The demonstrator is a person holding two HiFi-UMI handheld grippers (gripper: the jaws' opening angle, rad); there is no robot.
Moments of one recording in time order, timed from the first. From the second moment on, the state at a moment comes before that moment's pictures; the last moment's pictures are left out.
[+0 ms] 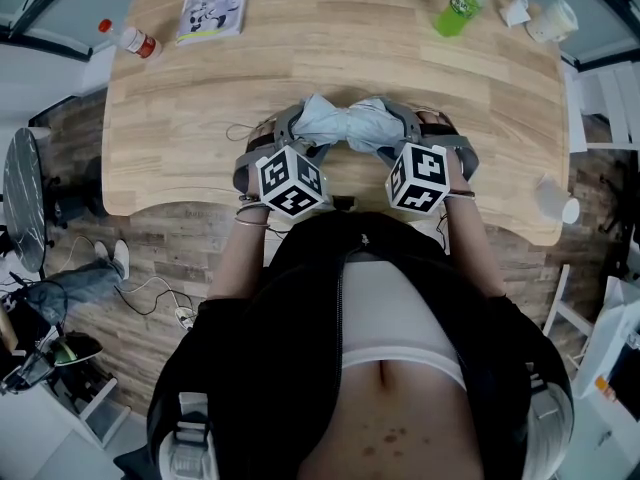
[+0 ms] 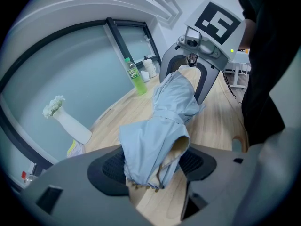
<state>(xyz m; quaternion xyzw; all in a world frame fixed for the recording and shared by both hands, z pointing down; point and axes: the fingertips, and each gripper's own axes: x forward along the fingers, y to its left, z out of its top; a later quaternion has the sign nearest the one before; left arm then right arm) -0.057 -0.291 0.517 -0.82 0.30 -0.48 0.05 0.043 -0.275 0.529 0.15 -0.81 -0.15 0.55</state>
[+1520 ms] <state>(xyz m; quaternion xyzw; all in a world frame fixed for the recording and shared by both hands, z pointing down) -0.061 -0.285 0.544 -0.82 0.29 -0.50 0.03 0.039 -0.269 0.556 0.14 -0.81 -0.13 0.56</state>
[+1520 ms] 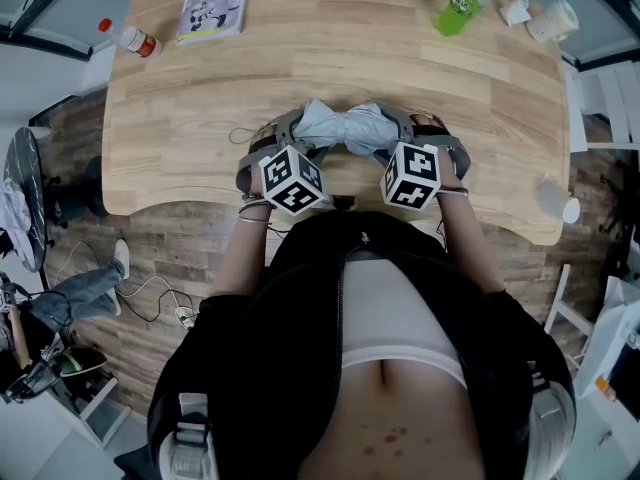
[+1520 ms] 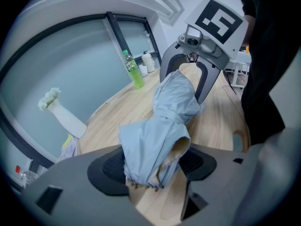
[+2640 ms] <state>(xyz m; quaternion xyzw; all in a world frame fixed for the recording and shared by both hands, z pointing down) -0.068 -0.282 0.564 -0.81 0.29 -0.51 0.02 0.035 -0.267 0.569 0.14 -0.81 -0.13 0.56</state>
